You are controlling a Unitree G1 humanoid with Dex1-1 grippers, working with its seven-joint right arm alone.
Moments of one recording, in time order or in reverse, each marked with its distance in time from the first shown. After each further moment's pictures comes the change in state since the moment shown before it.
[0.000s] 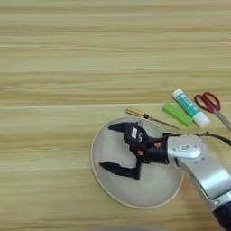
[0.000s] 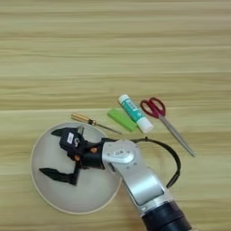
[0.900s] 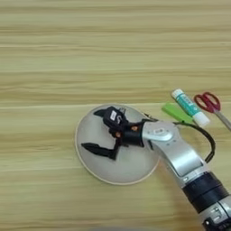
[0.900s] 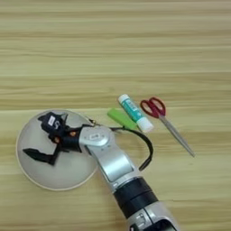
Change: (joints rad) arm -0.177 0.165 0.035 0.207 -0.034 0.021 -0.094
